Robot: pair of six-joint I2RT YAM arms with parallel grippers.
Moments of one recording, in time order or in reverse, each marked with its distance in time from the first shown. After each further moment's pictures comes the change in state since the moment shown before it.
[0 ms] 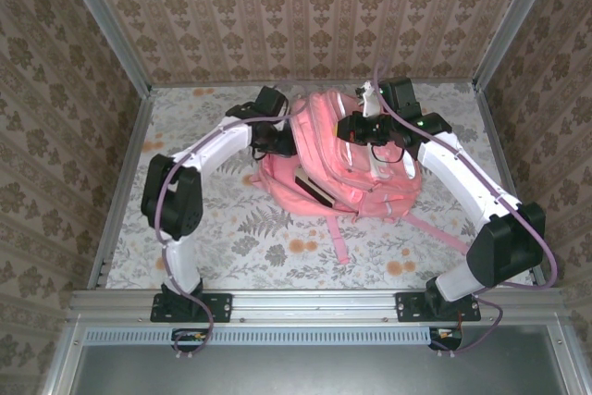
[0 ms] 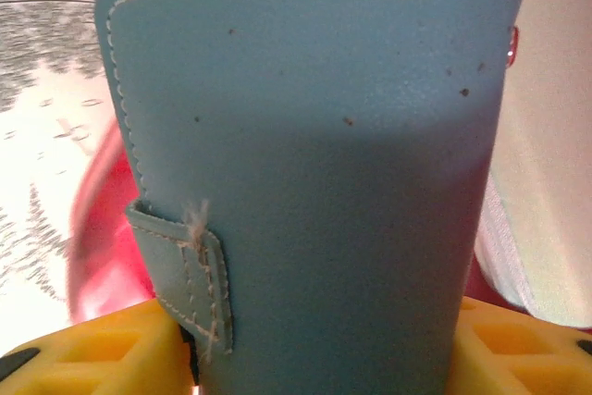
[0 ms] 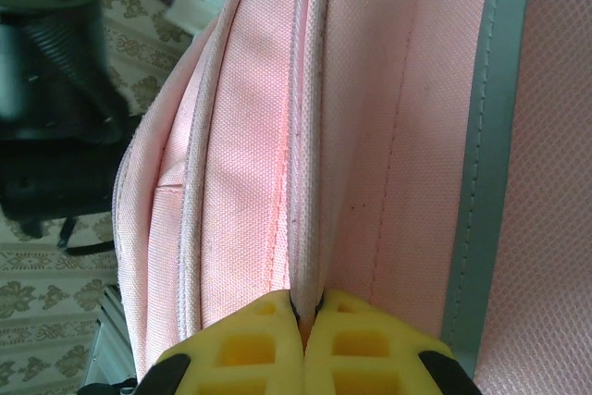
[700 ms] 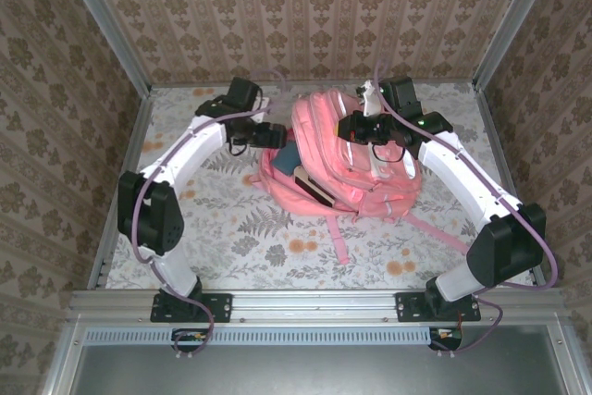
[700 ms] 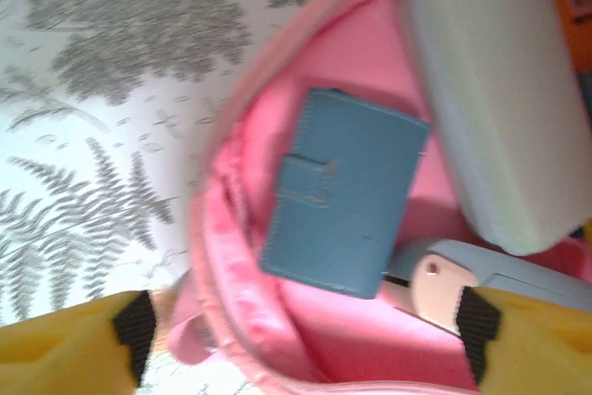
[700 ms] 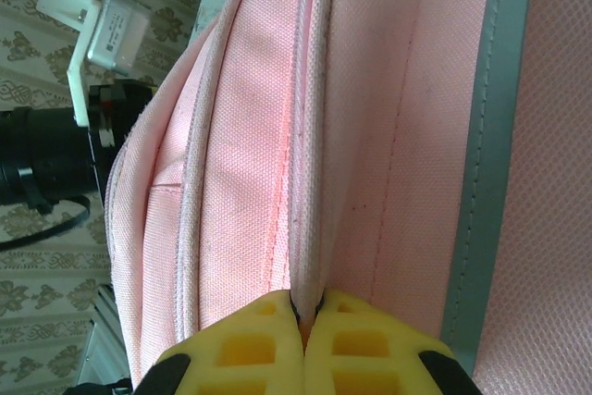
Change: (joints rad) left arm 0.118 -0.193 -0.072 -0.061 0.043 0.035; right arm -0.004 0.000 0.011 -0.015 0.006 -0.020
